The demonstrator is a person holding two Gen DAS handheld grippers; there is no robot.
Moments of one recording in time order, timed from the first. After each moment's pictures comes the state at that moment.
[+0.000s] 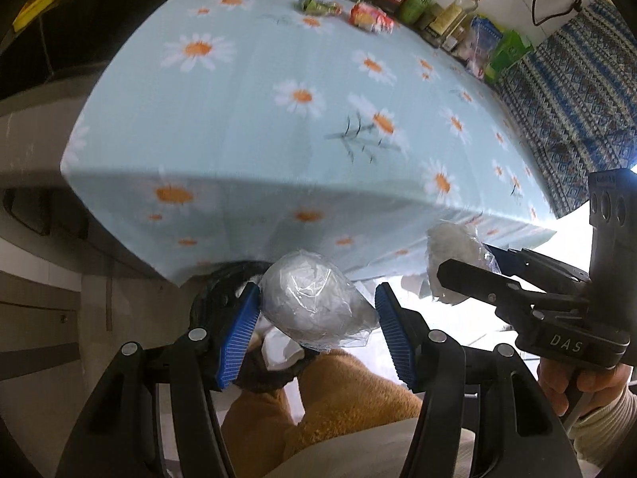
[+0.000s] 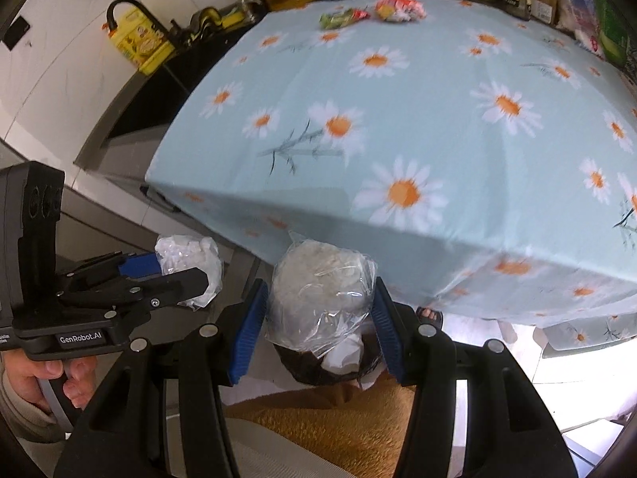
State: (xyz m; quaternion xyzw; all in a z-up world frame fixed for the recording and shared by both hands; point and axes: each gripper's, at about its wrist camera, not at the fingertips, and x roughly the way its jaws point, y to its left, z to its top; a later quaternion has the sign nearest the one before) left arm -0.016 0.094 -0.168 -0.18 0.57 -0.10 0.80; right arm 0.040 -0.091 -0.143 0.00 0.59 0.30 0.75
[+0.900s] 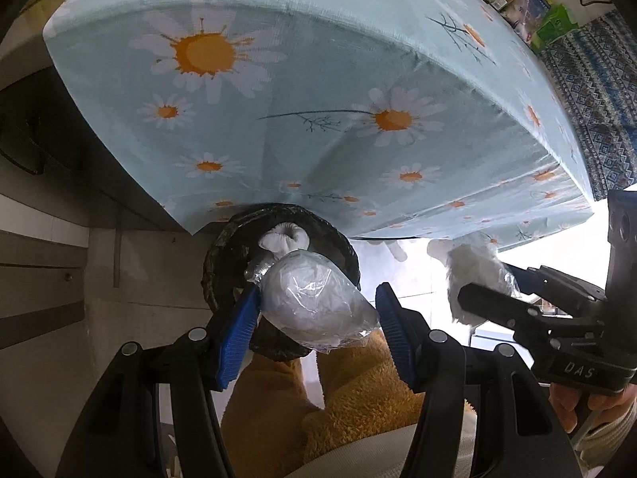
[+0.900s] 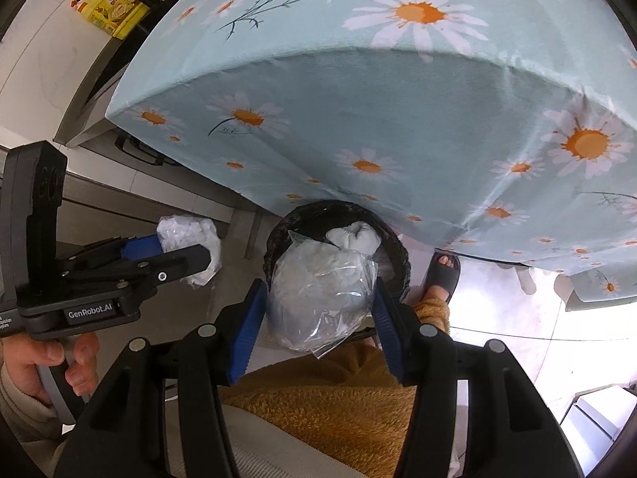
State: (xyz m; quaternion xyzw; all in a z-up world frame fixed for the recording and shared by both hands) left arm -0.027 0.102 -0.244 -0.17 0.63 -0.07 0.75; right arm 0.014 -0.082 -0.216 0.01 0.66 0.28 0.70
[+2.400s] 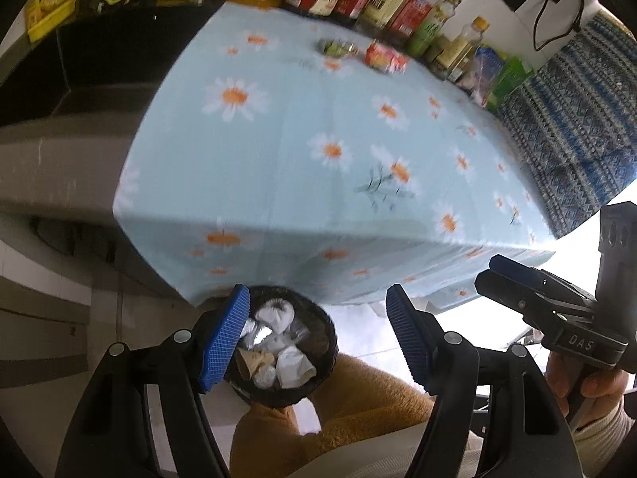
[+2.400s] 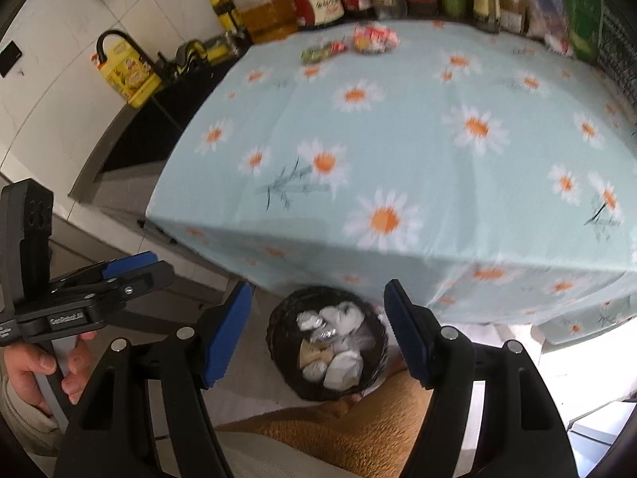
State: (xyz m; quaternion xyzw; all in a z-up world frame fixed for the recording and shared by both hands) left arm -0.011 0.129 -0.133 -0.18 0.53 -0.08 0.83; right arm 0.045 -0.101 -0.111 0.02 0.55 0.25 0.79
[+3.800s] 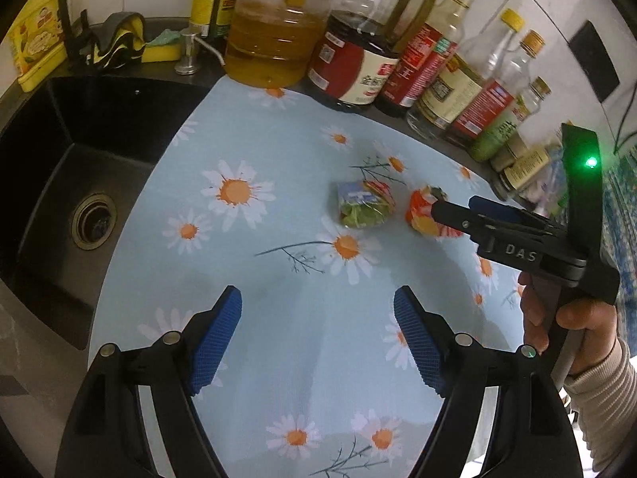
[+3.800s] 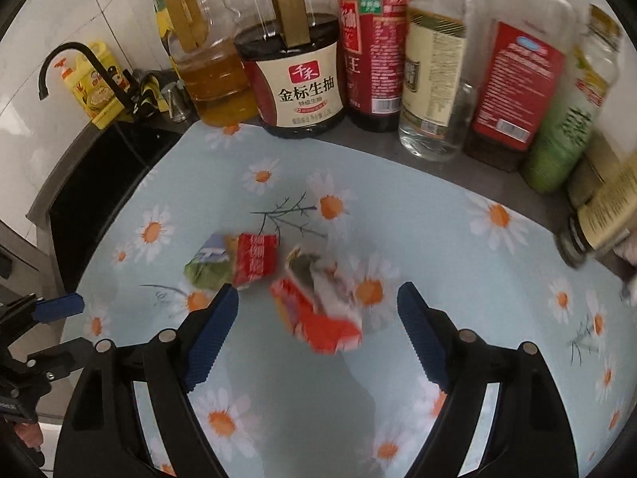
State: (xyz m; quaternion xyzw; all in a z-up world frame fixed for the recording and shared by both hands) left arm 0.202 0.127 -0.109 -0.21 0.50 0.04 0.84; right arm 0.368 -0.032 -0.122 -0.10 0.52 0.33 0.78
